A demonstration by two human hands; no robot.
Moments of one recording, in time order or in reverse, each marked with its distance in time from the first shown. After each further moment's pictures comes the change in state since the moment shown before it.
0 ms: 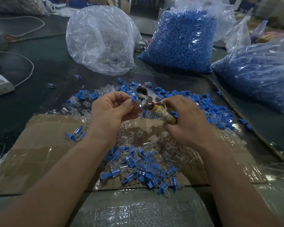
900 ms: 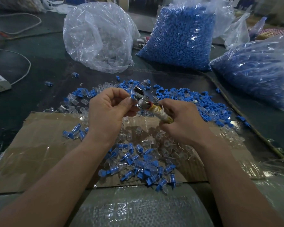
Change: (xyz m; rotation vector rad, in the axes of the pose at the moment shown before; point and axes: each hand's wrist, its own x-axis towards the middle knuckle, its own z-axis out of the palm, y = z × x) left_hand -0.007 0.000 0.005 0.214 0.055 0.184; right_hand -0.002 -0.004 -0.001 0.180 -0.083 0.021
